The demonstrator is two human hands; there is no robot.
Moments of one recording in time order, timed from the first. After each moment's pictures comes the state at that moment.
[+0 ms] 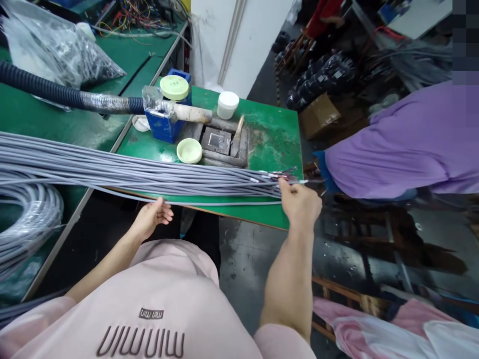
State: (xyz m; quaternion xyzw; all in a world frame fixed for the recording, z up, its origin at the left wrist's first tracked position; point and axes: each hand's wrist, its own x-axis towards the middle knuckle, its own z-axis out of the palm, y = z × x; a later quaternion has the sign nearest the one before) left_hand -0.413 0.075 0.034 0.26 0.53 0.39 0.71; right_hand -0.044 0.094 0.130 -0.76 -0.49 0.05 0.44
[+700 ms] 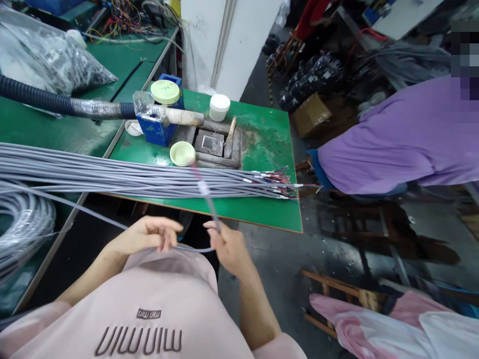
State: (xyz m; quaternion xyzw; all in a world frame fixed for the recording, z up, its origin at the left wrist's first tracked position) left_hand -0.420 0.064 0.092 0.46 0.27 0.21 0.82; right_hand -0.168 0.002 0.111 -0.59 -0.65 0.34 0.35
